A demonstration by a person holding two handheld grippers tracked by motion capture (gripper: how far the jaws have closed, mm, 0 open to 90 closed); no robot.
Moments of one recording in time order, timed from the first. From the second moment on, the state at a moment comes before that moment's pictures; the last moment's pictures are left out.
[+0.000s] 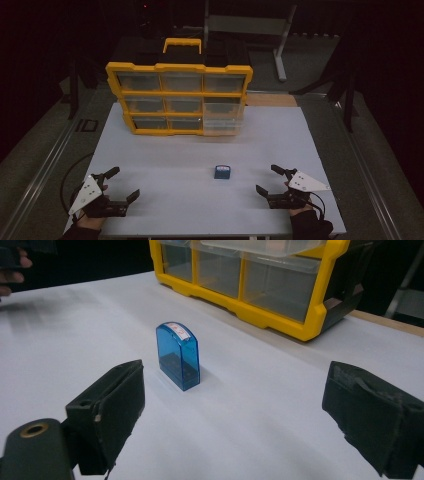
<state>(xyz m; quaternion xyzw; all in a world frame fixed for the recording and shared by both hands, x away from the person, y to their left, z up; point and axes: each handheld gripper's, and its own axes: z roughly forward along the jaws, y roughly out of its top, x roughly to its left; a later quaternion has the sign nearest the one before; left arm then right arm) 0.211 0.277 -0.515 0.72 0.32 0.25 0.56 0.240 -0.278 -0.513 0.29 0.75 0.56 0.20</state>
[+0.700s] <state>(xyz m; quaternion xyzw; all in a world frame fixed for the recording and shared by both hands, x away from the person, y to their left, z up) 0.211 0.273 -0.516 0.72 0.30 0.25 0.57 0.241 -0.275 -0.514 0.29 0.76 0.55 0.21</state>
